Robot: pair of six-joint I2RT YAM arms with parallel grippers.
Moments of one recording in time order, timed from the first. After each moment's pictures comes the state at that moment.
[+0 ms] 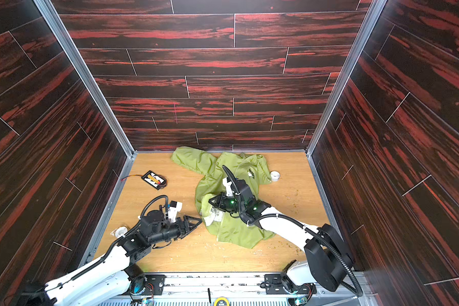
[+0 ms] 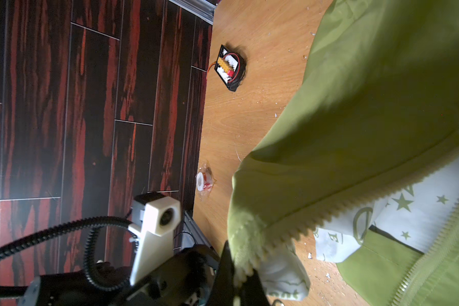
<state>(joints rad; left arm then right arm) -0.66 0.89 0.35 0.14 0.41 -1.14 0.74 1.42 0.87 0.07 -0.40 1.01</state>
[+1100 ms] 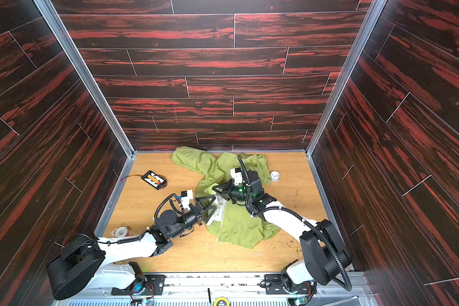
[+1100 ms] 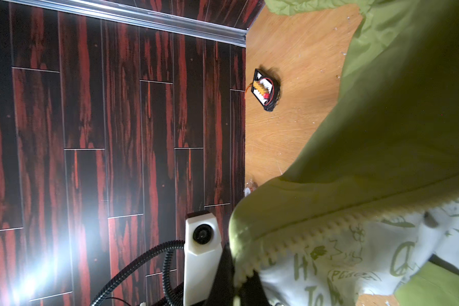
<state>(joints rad) -0.82 1.35 0.41 1.03 0.11 -1.48 0.59 1.46 0.87 0.30 -0.61 1.26</state>
